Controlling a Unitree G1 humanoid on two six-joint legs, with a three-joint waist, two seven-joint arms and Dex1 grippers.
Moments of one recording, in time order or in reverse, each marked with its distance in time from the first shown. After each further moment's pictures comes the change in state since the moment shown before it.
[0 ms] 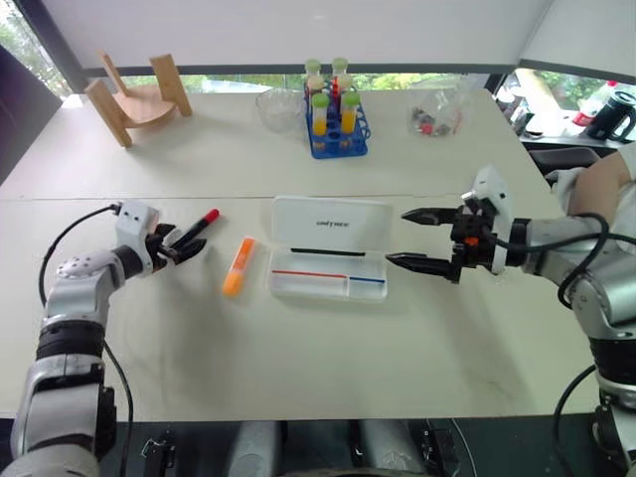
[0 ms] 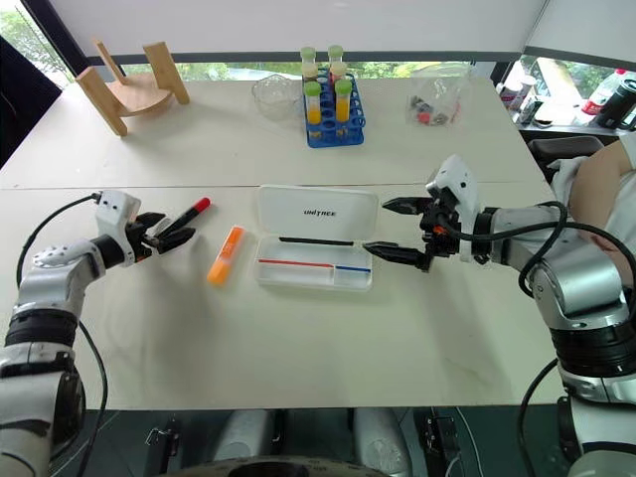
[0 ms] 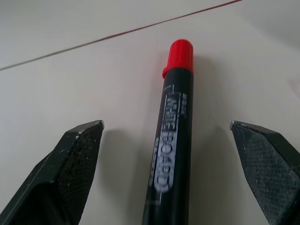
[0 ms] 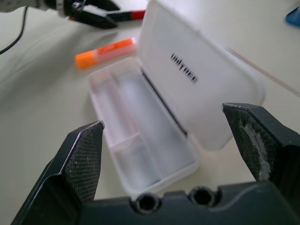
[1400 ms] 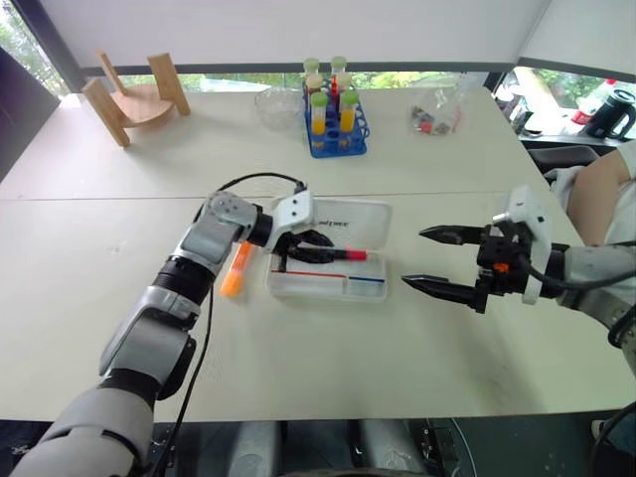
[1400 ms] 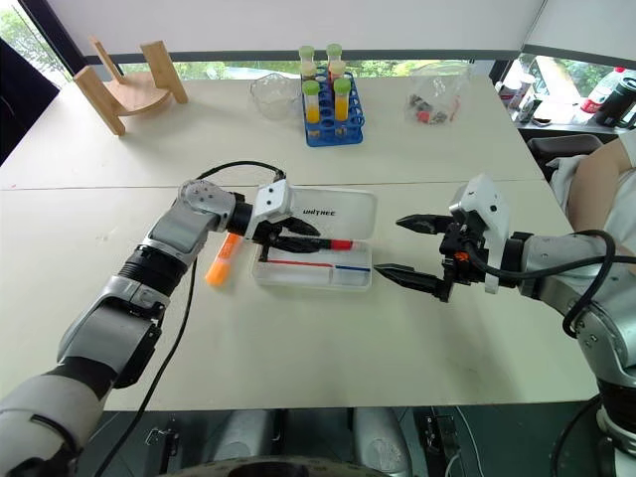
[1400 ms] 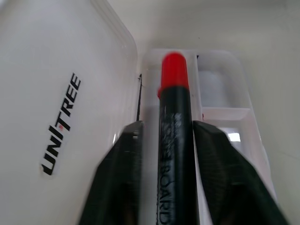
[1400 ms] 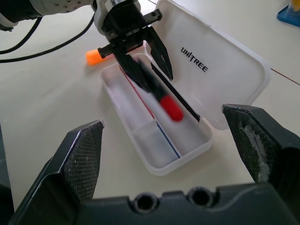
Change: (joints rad) left arm -0.315 -0.270 -0.497 -0.144 0.112 -0.081 -0.483; right arm 0.181 -0.065 -0.175 -0.231 0.149 0.073 -0.159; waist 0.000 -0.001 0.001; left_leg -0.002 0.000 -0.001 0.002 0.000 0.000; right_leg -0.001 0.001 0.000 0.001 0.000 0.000
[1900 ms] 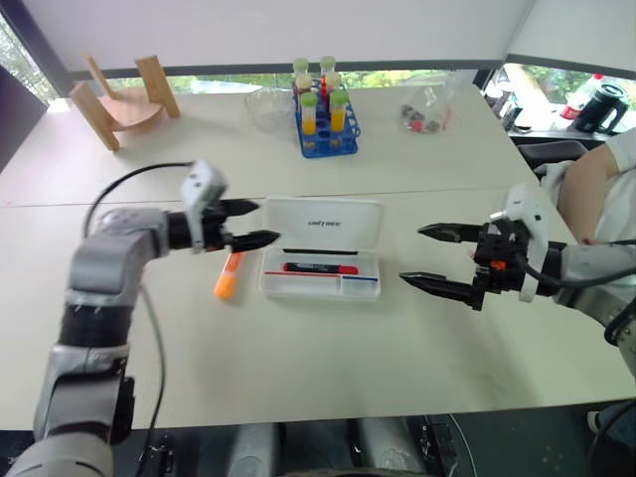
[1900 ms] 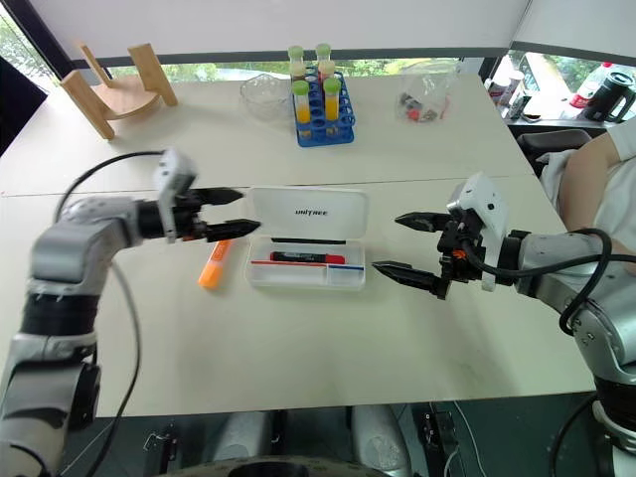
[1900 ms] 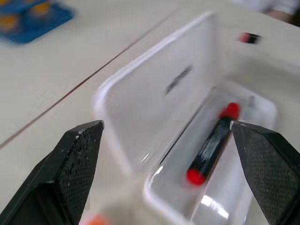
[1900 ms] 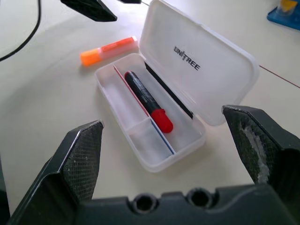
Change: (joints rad) left arm 0.407 0.193 0.516 -0.709 -0.257 0.776 0.440; right arm -0.021 0.004 0.029 0.022 -0.003 -0.014 0.002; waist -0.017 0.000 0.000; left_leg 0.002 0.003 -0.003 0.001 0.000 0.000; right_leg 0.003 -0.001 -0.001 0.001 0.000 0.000
